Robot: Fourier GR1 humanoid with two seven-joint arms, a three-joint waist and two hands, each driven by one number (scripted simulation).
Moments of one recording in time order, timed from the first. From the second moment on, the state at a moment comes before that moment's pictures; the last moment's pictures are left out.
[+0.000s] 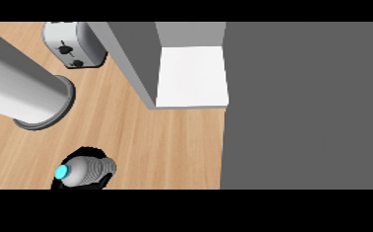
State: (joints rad) left arm -0.10 0.16 0.30 -0.61 0.03 -0.47 -0.79; right arm 1.05 -0.17 0.29 -2.49 -0.05 0.23 -0.30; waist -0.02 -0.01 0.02
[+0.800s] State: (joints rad) left arm -0.21 0.03 0.19 -0.60 0.18 -0.27 -0.86; right arm 1.04 -0.17 0.30 -2.48 -0.05 0.23 -0.30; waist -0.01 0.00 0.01
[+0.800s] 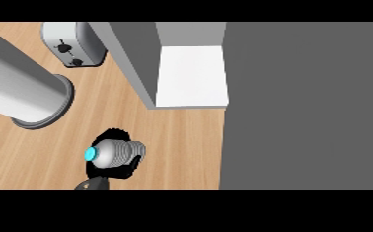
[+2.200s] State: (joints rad) left arm -0.62 0.00 -0.40 -0.93 0.49 0.45 -0.41; right arm 1.00 -0.15 0.24 -2.48 -0.08 0.23 -0.27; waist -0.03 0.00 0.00
